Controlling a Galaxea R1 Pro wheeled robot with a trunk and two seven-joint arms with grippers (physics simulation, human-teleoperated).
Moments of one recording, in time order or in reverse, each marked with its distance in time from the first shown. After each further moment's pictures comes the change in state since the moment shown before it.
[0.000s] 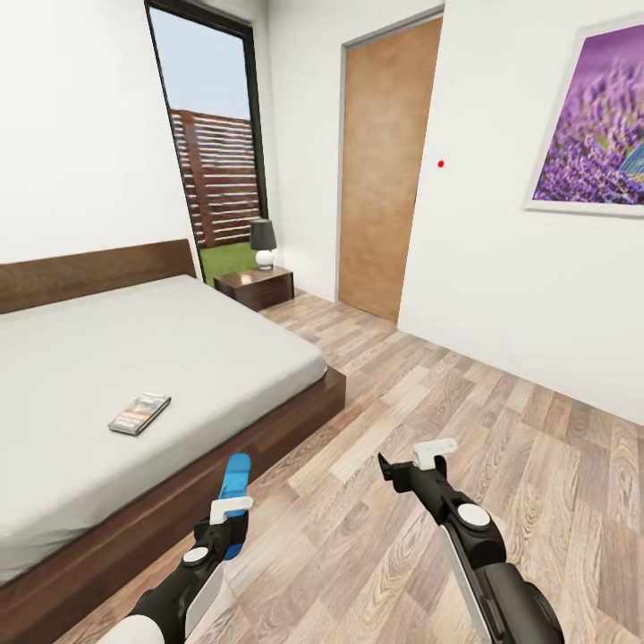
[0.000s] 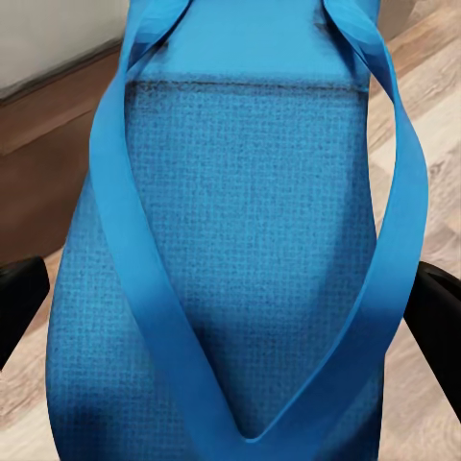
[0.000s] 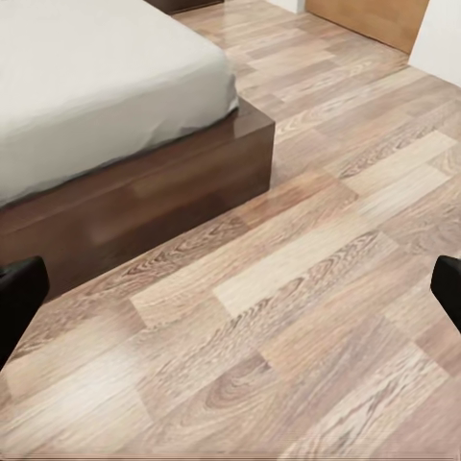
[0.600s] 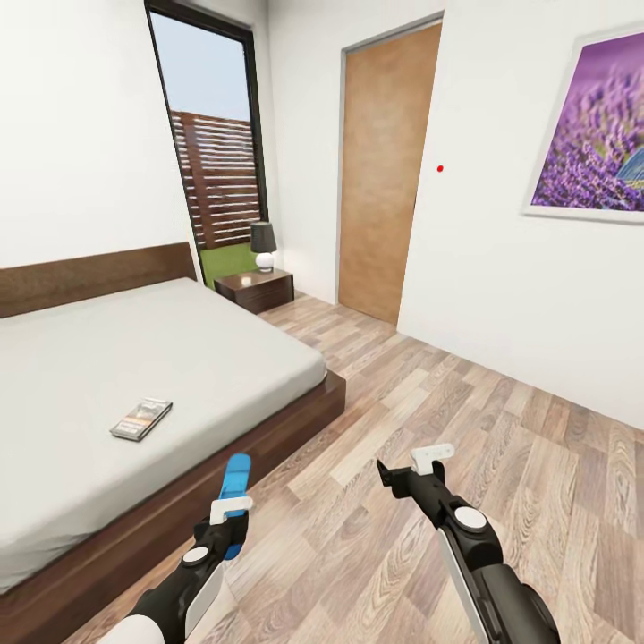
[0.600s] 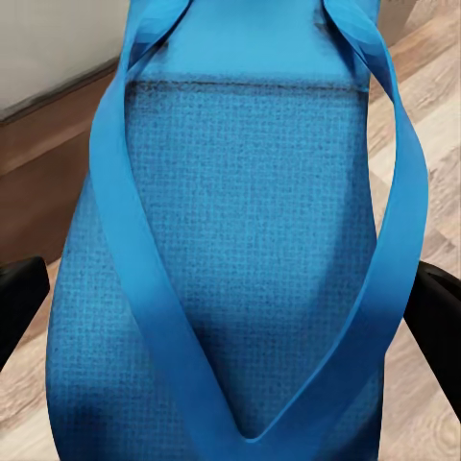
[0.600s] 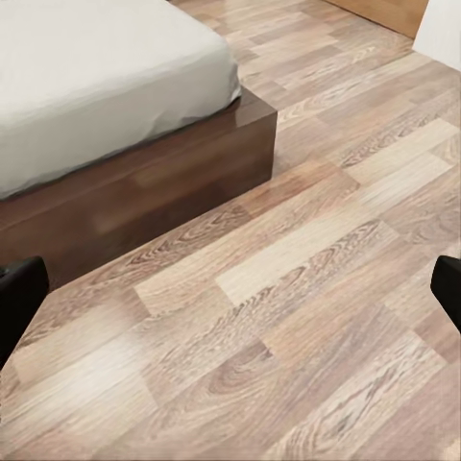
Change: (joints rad) left arm 0.000 0.000 0.000 0.000 0.001 0.001 0.000; right arm -0.002 0.003 0.000 0.040 0.002 -0.001 0.000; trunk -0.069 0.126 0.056
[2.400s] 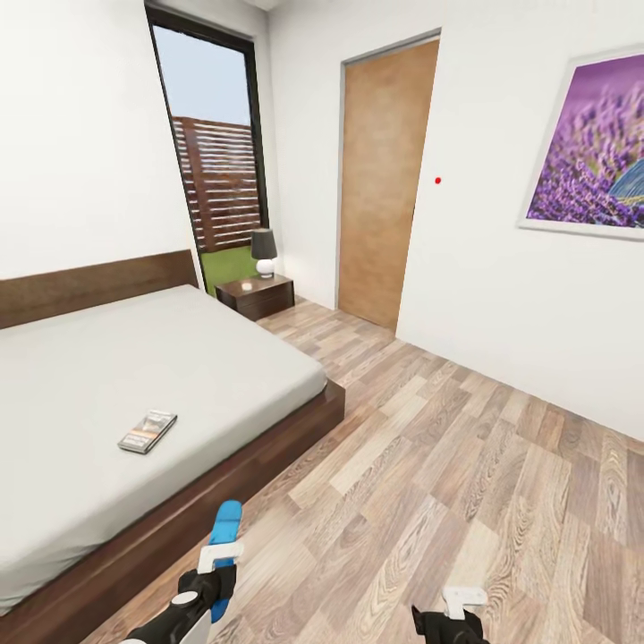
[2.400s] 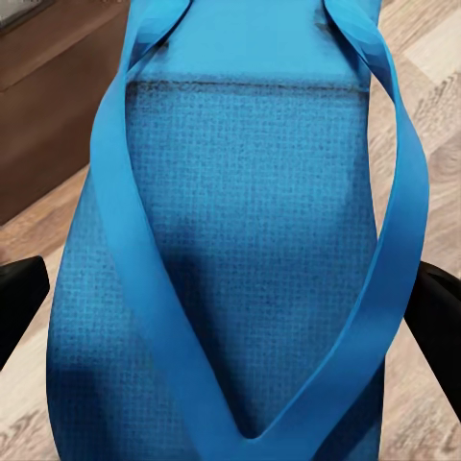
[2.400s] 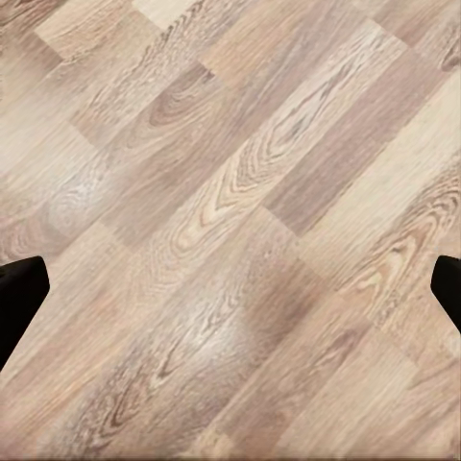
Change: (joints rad) left arm -0.002 0.008 -0.001 0.251 0.002 -0.037 -0.009; right arm 0.000 -0.029 -0.190 0.892 0.007 -0.416 -0.053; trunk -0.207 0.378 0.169
